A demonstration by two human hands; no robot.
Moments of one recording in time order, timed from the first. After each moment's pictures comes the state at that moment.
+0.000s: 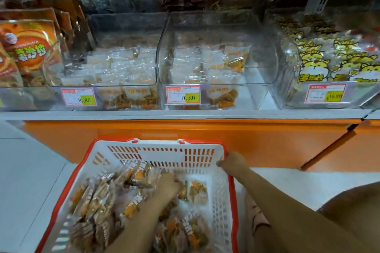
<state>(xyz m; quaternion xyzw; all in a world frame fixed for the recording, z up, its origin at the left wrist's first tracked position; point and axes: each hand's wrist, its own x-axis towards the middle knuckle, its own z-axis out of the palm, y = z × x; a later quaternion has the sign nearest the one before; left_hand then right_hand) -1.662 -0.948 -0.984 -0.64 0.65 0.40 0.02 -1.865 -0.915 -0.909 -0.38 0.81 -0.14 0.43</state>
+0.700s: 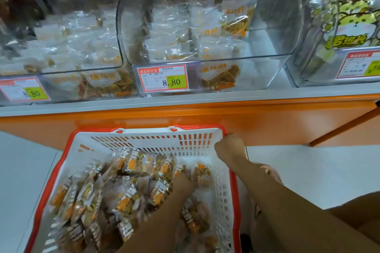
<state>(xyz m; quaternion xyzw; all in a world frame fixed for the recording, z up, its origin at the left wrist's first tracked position) -1.708 -0.926 -1.058 -0.67 0.58 0.45 0.09 -1.866 -0.940 -0.945 -0.33 0.85 -0.16 0.37</state>
